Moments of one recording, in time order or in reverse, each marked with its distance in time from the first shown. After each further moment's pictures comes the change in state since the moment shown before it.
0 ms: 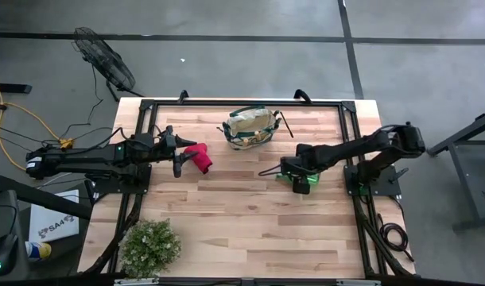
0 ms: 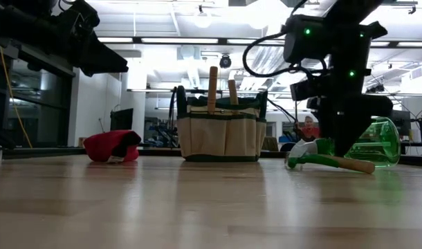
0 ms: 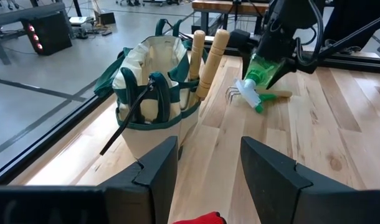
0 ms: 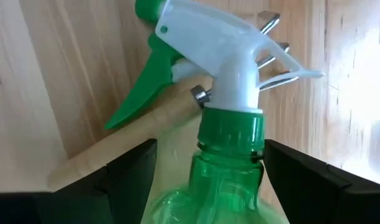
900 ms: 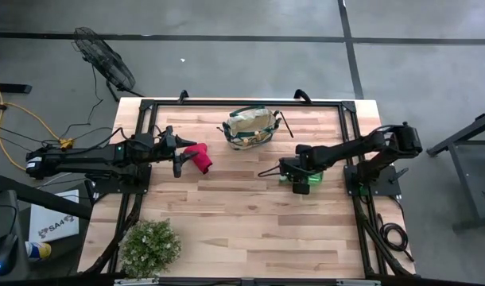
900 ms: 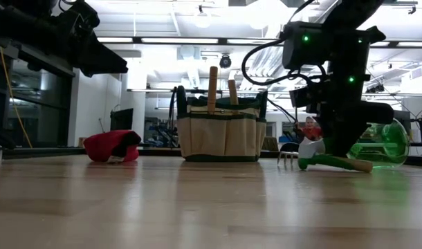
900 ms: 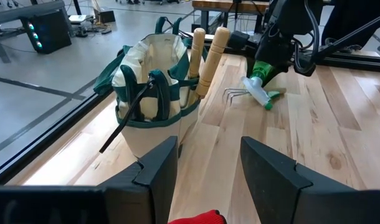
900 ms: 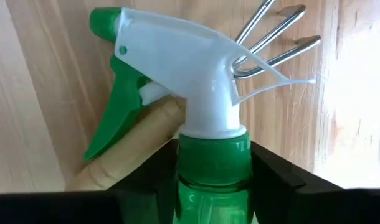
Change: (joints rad) left arm 0.000 0.000 0.000 -0.007 0.000 -0.003; right arm 0.000 0.007 -0.005 0.006 0.005 -0.018
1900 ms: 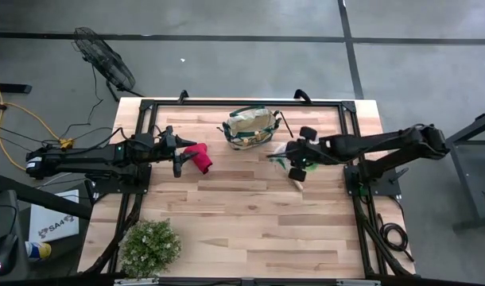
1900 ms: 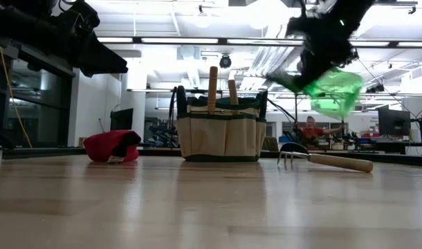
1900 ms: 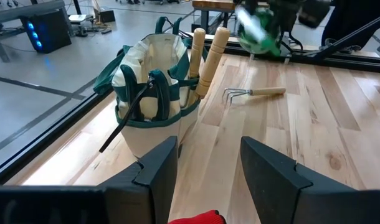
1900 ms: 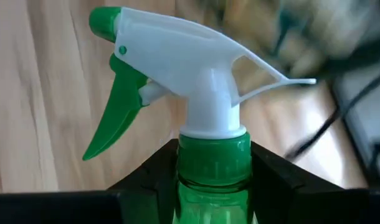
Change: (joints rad) left arm 0.000 0.000 0.000 0.000 0.000 -0.003; right arm 0.000 -0.310 0.103 0.044 0.187 -0.002
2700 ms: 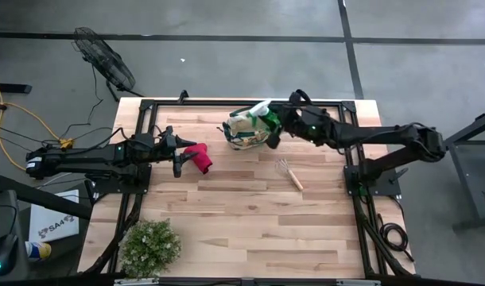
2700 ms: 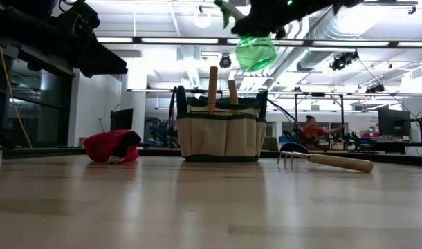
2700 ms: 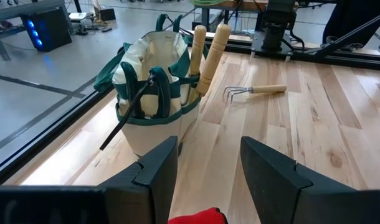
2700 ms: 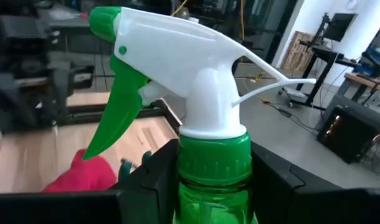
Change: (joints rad) left arm 0.000 0.000 0.000 -0.008 0.000 0.000; right arm -0.211 0.055 0.029 0.896 -0.061 -0.271
